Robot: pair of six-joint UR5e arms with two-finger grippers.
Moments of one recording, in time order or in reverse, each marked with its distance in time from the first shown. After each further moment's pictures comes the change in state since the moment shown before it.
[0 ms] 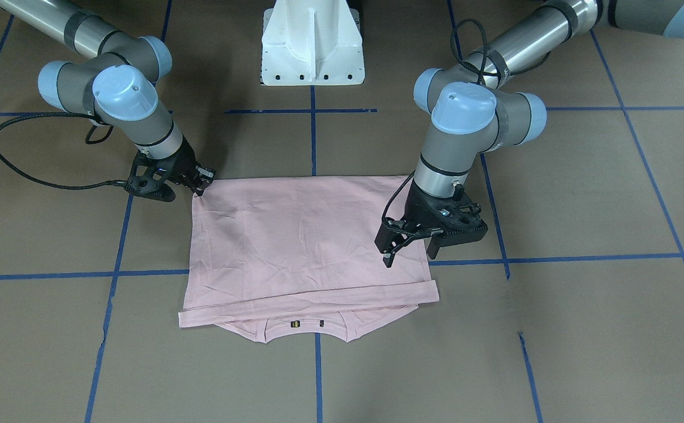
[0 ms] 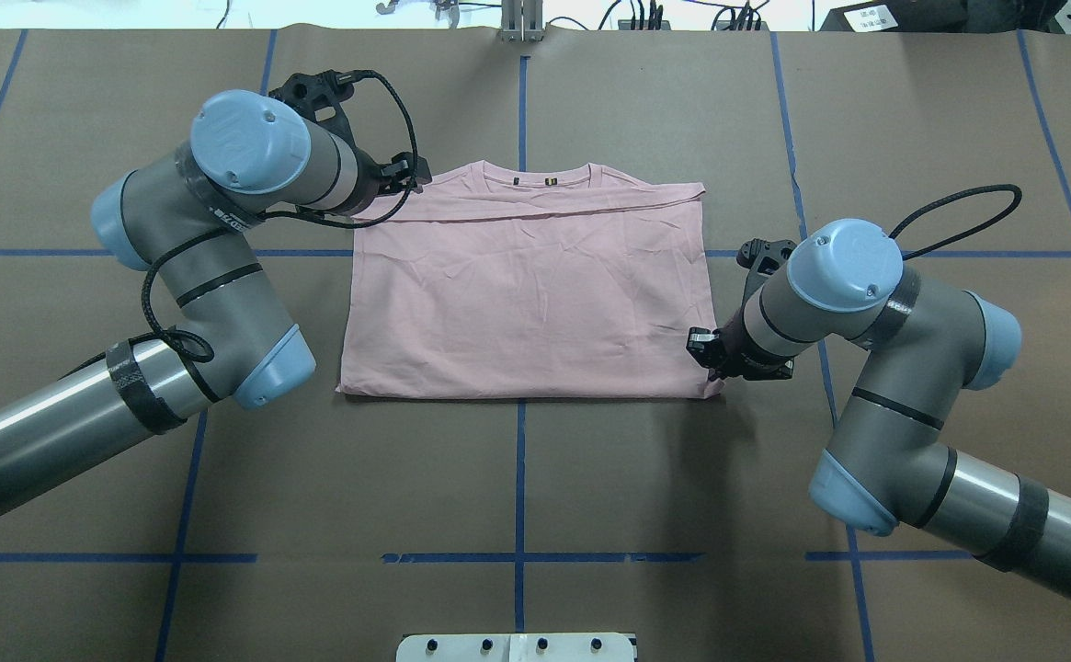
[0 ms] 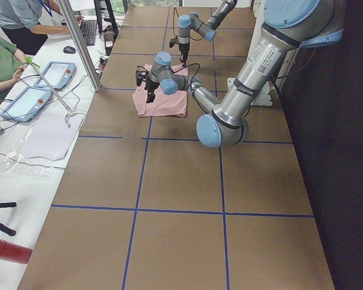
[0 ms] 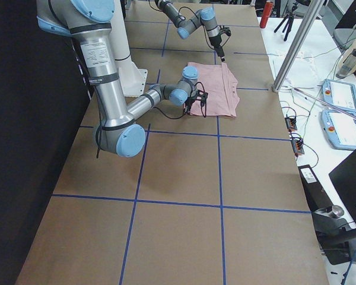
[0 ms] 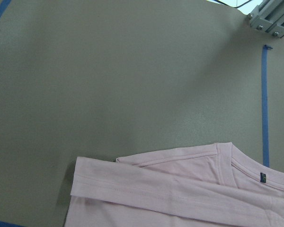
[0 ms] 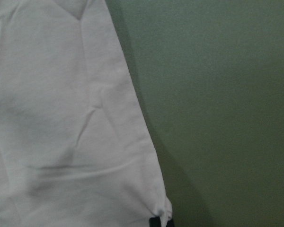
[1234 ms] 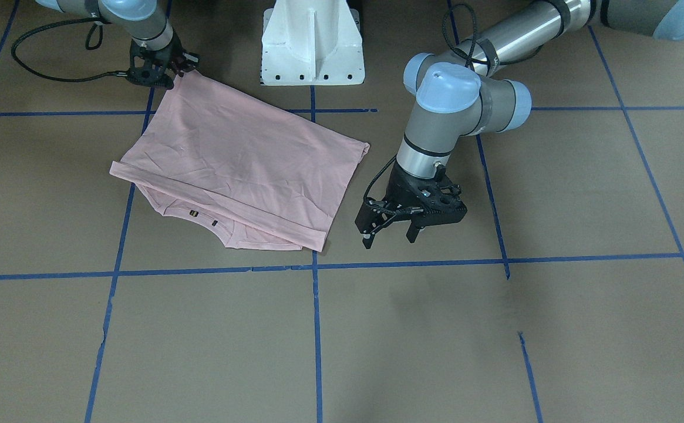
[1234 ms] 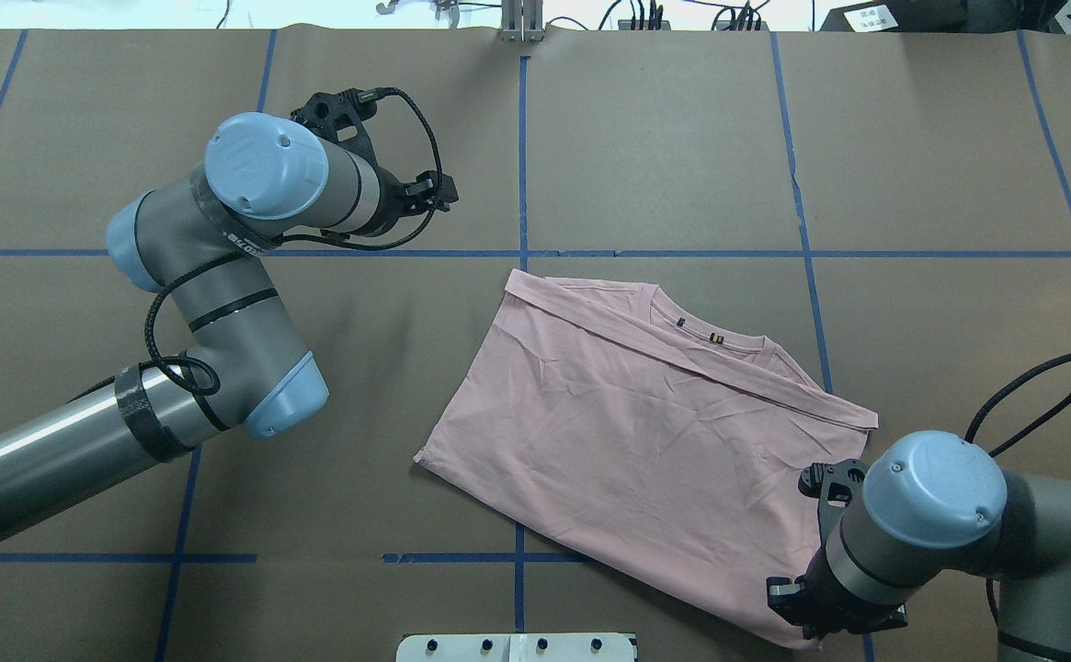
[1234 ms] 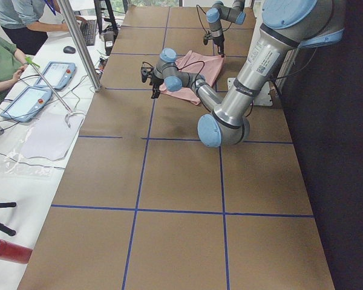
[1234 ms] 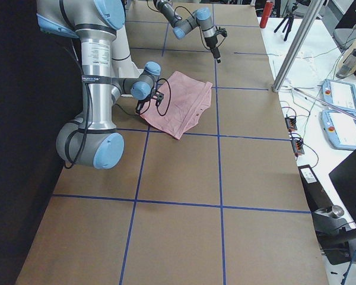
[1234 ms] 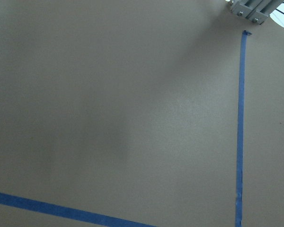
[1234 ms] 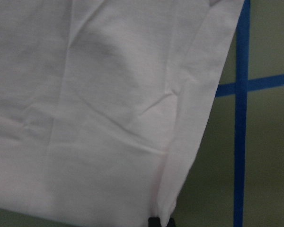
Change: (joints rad) left arm 0.049 0.001 -0.064 0.010 -0.002 -0.044; right arm -0.350 -0.344 0.461 -0.243 0.086 0.109
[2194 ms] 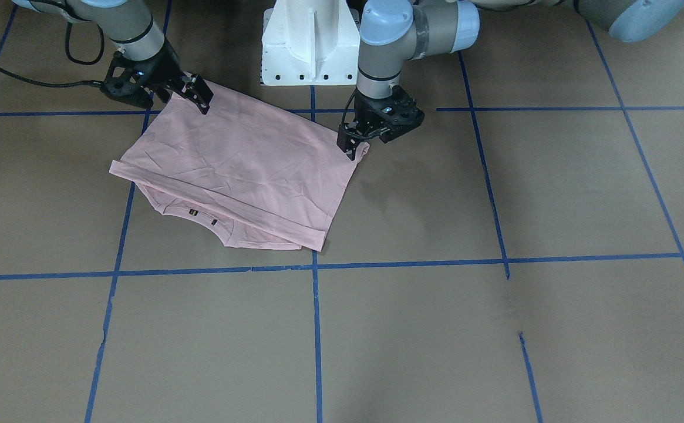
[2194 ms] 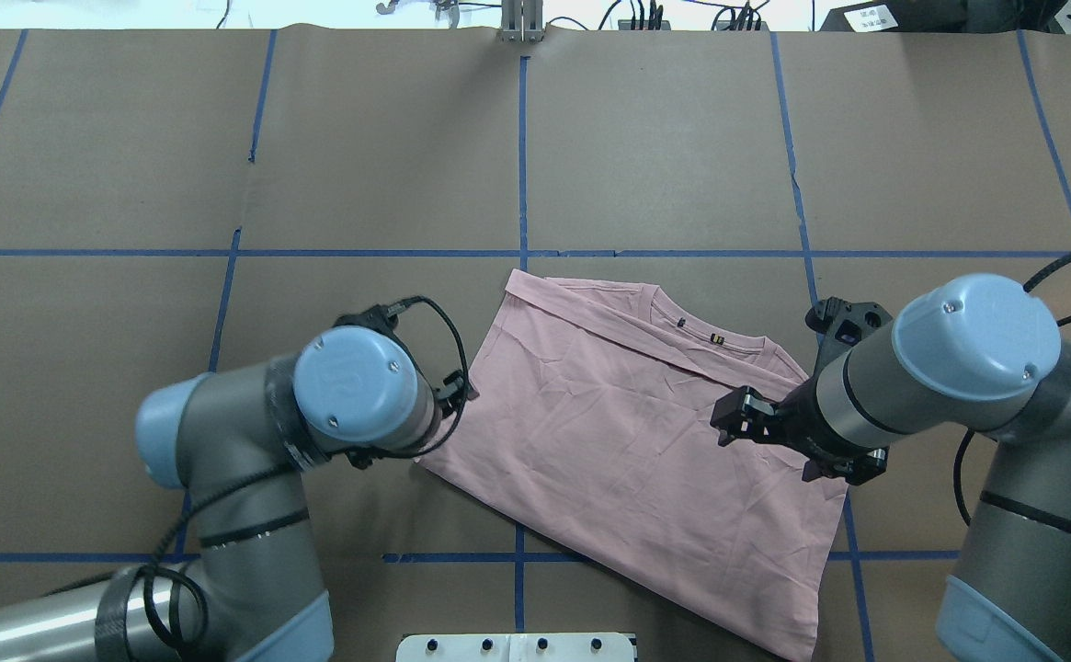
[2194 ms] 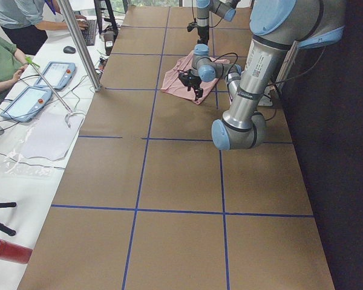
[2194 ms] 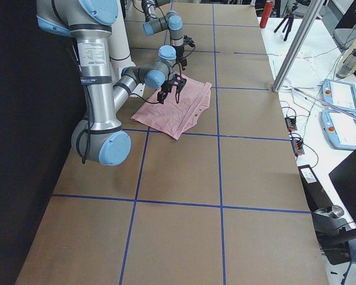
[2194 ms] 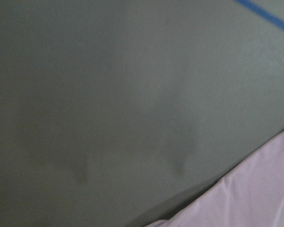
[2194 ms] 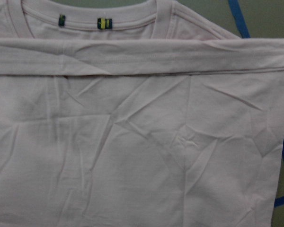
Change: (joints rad) left arm 0.321 0.075 -0.283 0.473 0.031 -0.456; right arm 0.265 0.170 -0.013 0.007 -0.079 0.085
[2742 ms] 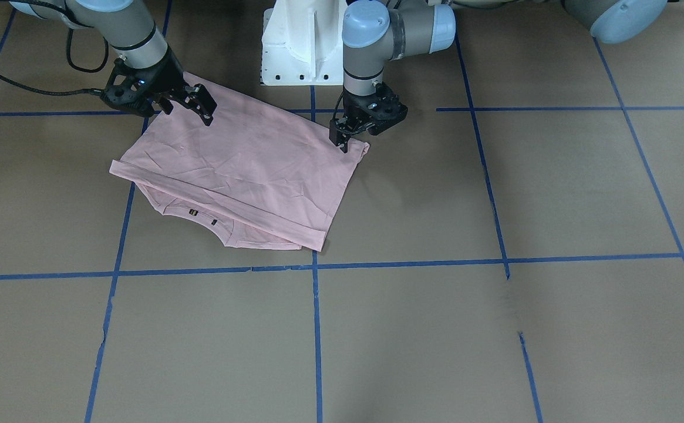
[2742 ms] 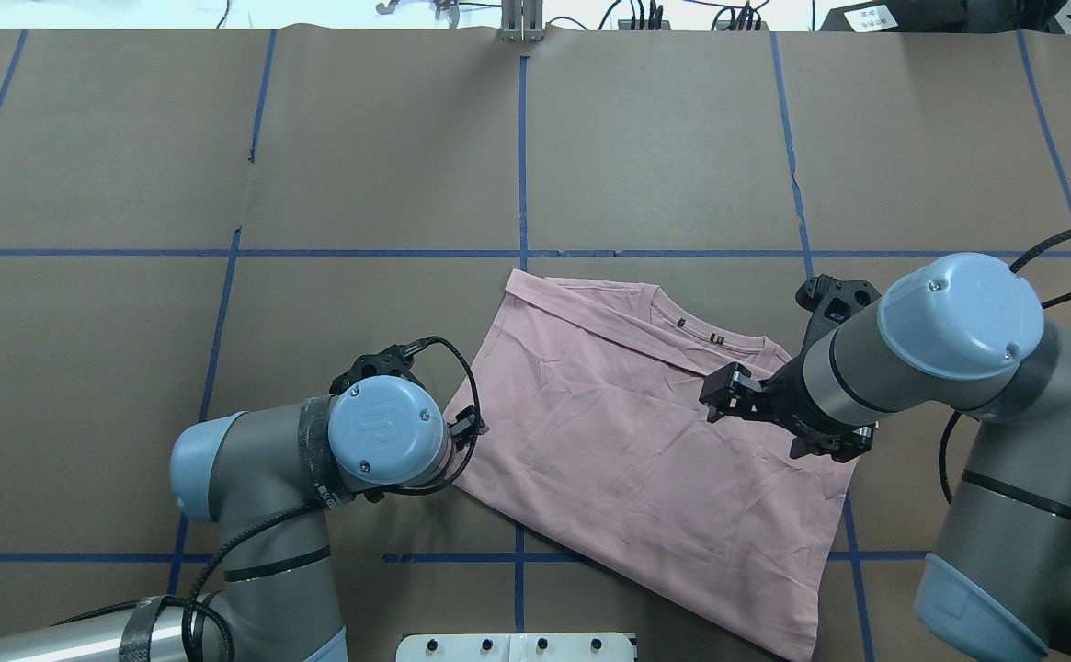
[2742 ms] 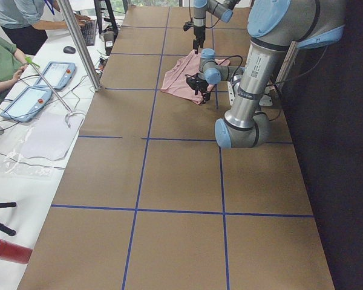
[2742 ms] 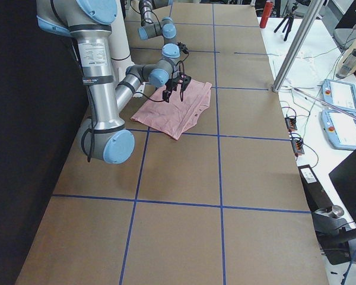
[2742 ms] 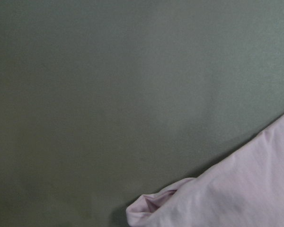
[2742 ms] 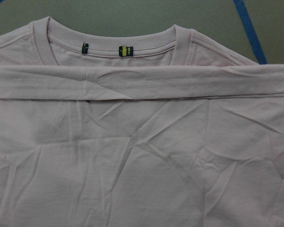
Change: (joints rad) left arm 0.043 -0.005 0.040 -0.010 0.022 -0.030; right arm 0.016 0.036 -0.026 -0.001 -0.015 -0.003
